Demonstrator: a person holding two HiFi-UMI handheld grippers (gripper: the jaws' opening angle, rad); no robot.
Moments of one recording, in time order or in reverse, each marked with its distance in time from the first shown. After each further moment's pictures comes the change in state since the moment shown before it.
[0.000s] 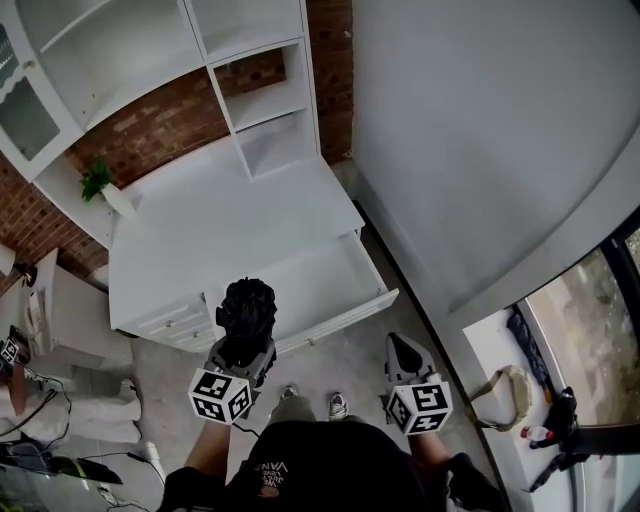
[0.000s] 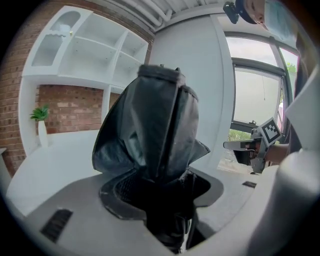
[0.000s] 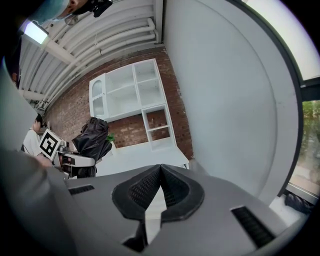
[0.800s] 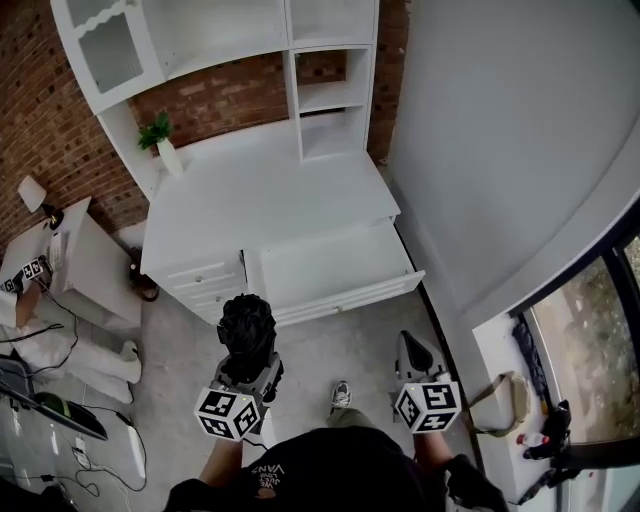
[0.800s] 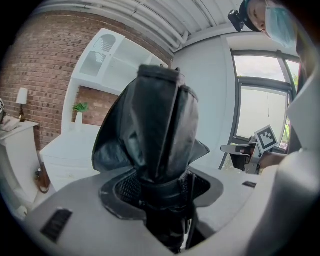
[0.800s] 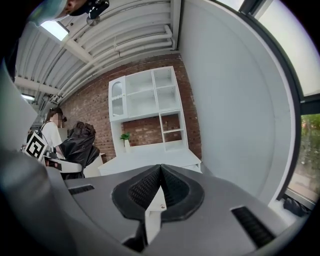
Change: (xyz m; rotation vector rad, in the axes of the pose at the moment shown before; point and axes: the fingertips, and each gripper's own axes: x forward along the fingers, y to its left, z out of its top) left arm -0.187 -0.030 -0.085 -0.190 -0.138 0.150; right arm -0.088 0.103 -0.028 -0.109 -0.058 0.064
